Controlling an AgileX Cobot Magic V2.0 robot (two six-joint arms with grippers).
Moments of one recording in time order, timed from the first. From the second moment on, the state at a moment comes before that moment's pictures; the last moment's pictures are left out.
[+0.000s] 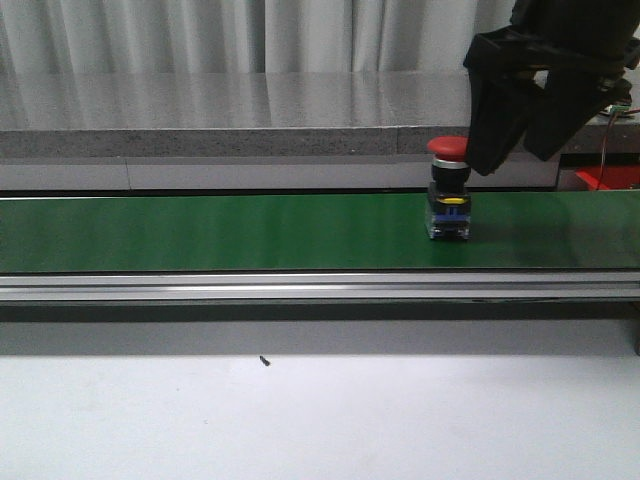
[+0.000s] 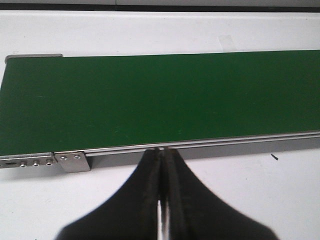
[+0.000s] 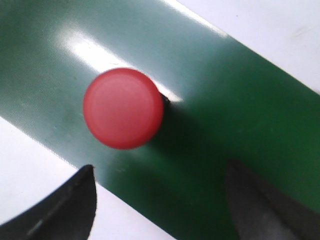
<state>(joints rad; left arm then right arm) 0.01 0.74 -0.72 -0.34 0.76 0.26 0.28 1.64 -1.32 0.18 0.89 -0.31</state>
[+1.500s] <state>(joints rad) 0.01 0.74 -0.72 -0.34 0.75 0.26 -0.17 1.67 -1.43 0.23 0.76 -0.29</state>
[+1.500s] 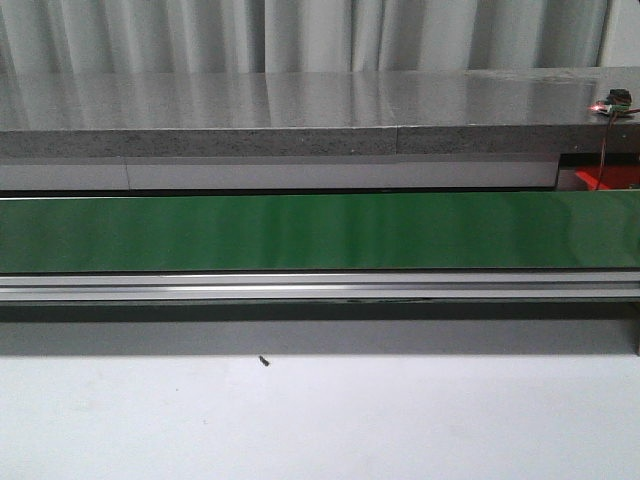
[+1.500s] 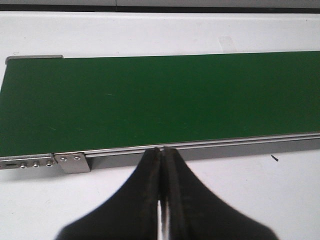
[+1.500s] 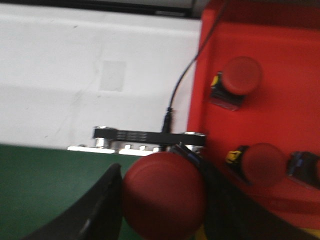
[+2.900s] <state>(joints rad) 0.01 0.74 -0.72 -0.34 0.74 0.26 -0.38 2.15 -1.76 0.33 0.68 -0.24</state>
